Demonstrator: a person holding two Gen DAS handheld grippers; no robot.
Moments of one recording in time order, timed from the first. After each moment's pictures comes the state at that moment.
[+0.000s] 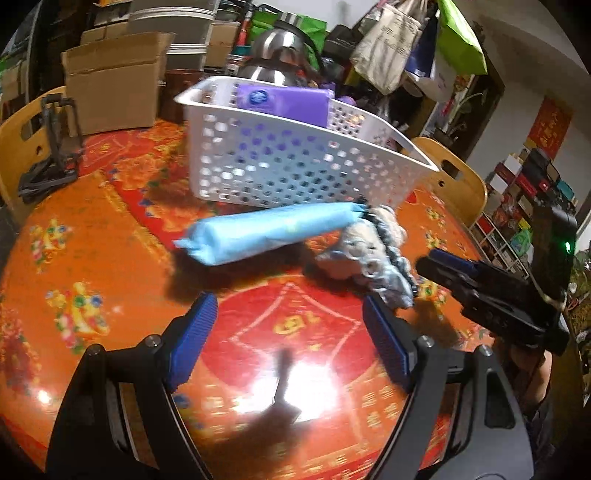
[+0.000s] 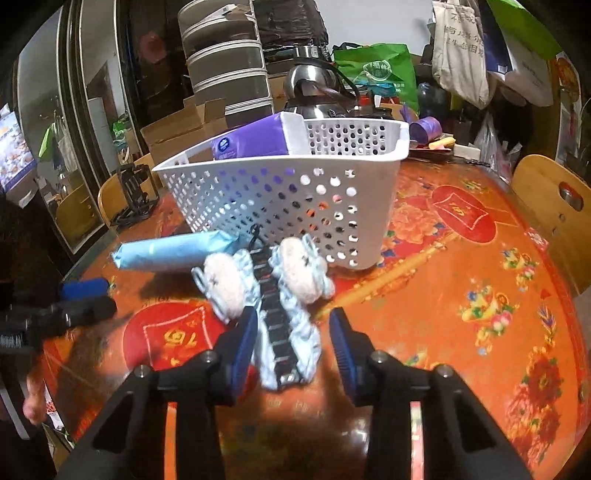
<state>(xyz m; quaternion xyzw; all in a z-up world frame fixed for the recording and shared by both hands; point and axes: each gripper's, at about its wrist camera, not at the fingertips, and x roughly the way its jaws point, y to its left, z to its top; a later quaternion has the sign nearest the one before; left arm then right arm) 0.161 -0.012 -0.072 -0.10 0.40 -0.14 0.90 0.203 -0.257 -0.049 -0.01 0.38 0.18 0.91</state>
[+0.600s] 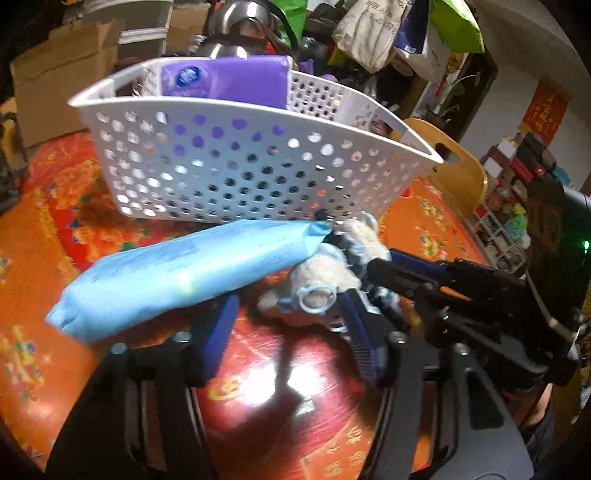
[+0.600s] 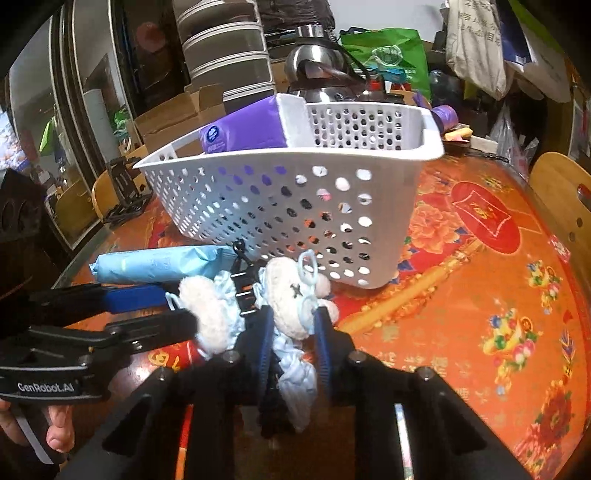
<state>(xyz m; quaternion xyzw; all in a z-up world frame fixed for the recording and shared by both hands) 0.232 -0.074 -0.090 -0.10 0.43 -0.18 0.88 0.244 -0.246 -0.063 -0.02 0.40 0.20 0.89</state>
